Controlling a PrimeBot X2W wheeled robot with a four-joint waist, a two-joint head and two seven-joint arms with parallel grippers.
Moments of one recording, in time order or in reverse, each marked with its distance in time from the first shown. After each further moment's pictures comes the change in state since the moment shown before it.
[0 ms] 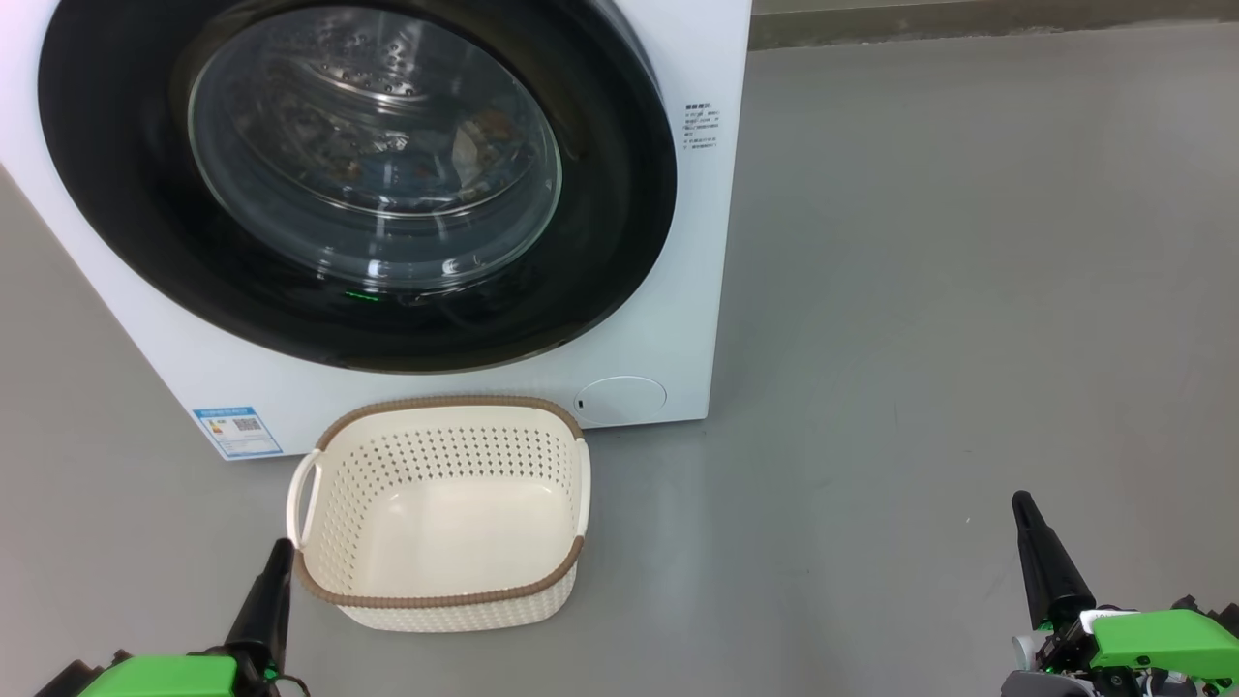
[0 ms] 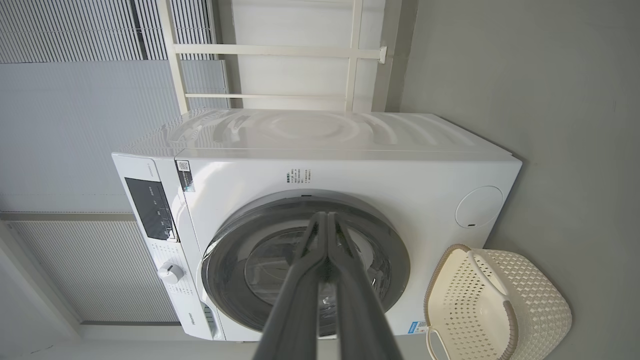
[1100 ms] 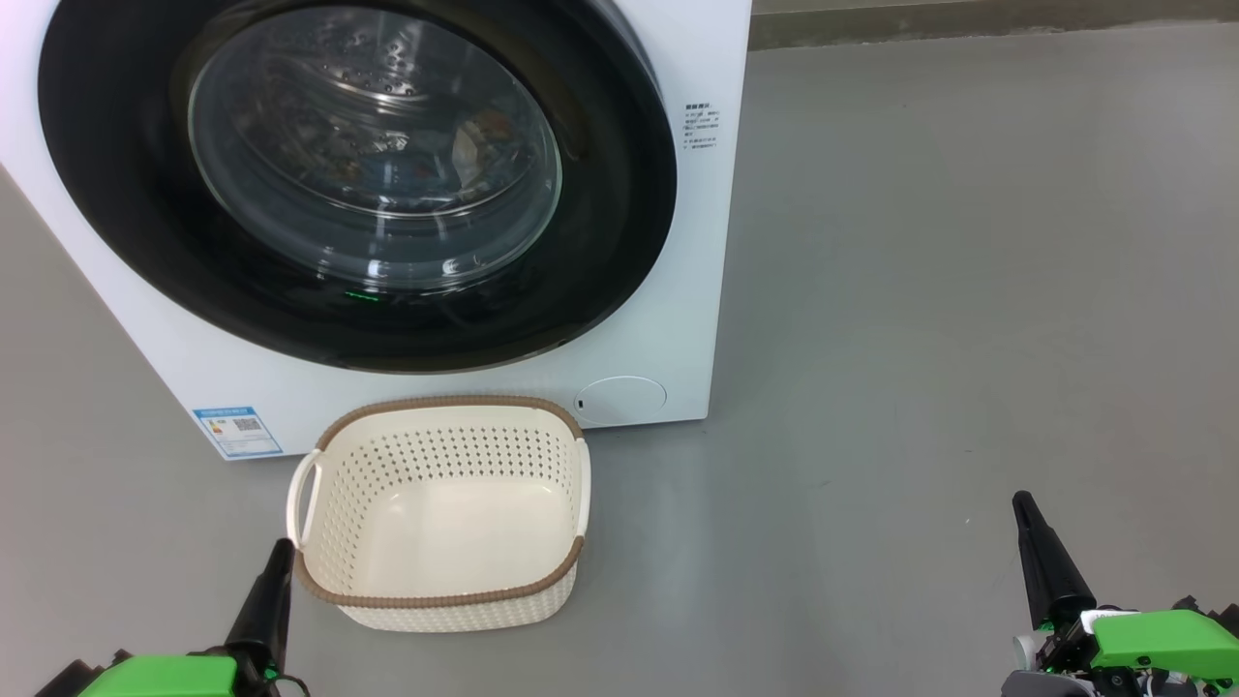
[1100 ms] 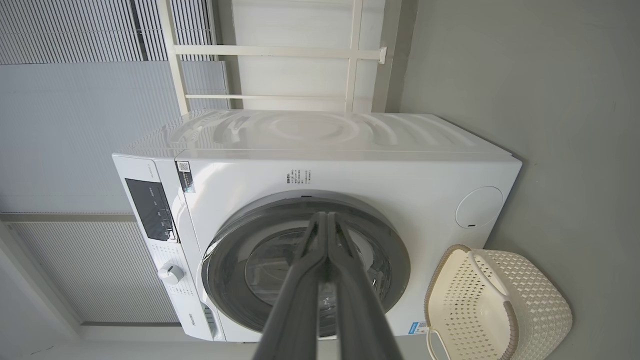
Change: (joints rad) left arm 0.000 0.000 0.000 0.000 0.000 0.000 0.003; right arm 0.000 0.001 -0.002 0.000 0.000 0.000 0.000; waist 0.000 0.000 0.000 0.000
